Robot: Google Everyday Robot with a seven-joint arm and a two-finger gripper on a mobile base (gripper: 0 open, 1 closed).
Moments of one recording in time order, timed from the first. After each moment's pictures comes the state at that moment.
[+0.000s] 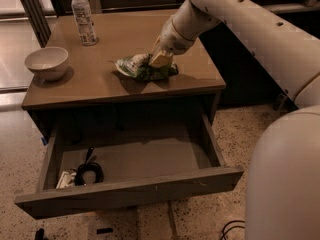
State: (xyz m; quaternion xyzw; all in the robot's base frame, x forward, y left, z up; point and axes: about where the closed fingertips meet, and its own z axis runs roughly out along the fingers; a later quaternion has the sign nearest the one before) arm 0.705 0.000 0.859 -0.69 0.65 0.10 0.30
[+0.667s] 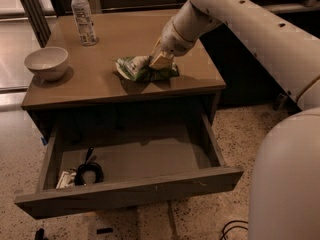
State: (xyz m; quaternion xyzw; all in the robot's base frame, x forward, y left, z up) arm 0.700 -0.002 0.858 -0.69 0.65 0.10 0.30
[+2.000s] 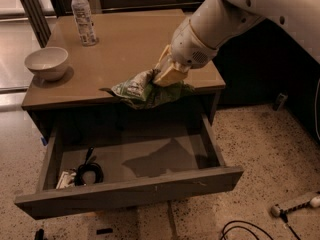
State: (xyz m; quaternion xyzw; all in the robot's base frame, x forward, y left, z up) arm 0.556 -0.013 0.909 -0.71 0.63 0.14 0.28
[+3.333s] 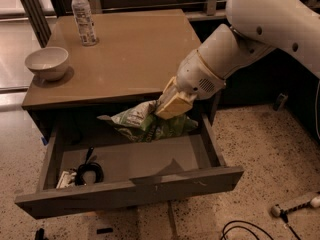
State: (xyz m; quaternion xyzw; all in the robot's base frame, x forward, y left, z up) arm 0.485 -0.015 0.871 -0.67 0.67 0.25 0.22
